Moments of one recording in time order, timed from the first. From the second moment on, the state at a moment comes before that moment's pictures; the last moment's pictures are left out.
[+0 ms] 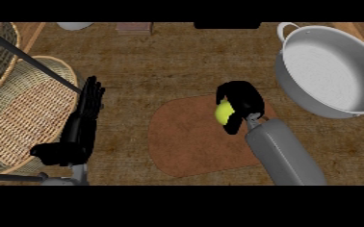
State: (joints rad) left arm -0.01 0.13 -0.13 -1.58 0.09 0.22 -0.12; right arm -0.49 -0.13 0.34 -1.14 0.91 0.19 0.31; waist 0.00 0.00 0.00
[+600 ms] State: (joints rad) left arm -0.06 0.11 -0.17 -1.58 0.07 0.21 -0.13; right arm -0.80 -0.26 -0.07 -0.81 0.96 -0.04 0.83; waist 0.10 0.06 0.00
